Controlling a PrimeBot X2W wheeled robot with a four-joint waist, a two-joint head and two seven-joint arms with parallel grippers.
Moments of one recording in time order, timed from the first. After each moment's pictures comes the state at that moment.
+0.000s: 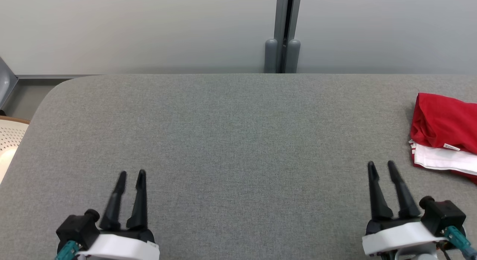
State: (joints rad) left arm -0.01 0.05 -0.05 0.16 -0.37 -0.11 -0.26; right arm -0.07 -0.05 0.08 0.22 0.23 0.13 -0.26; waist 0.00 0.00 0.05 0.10
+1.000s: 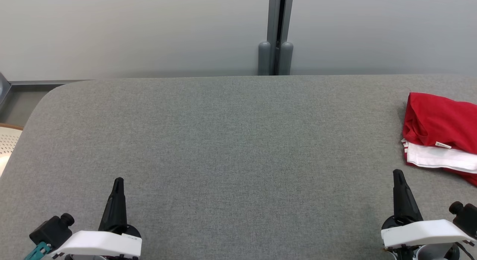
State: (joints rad) left arm -0.01 0.05 -0.02 0.22 -0.79 -0.11 -0.15; right arm -0.05 -0.06 0.04 0.25 0.70 0.13 -0.15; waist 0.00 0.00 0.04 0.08
